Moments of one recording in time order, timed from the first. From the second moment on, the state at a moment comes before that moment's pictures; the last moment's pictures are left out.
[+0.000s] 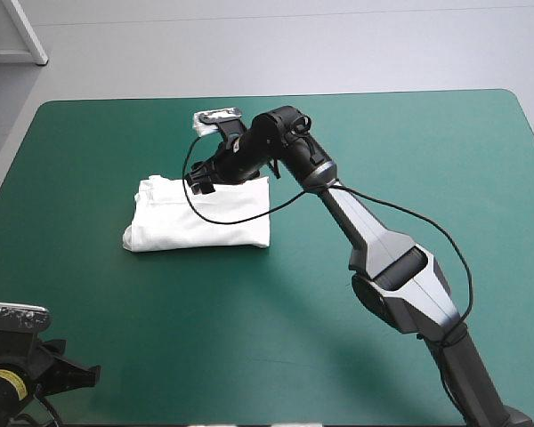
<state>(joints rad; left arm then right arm) -0.45 0.40 -0.63 0.33 1.26 -0.31 0.68 2.38 -2.64 0.31 1.25 0.08</state>
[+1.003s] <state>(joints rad) -0.45 0.40 -0.63 0.29 1.26 -0.31 0.64 2.33 -2.21 0.17 1.22 0.13</state>
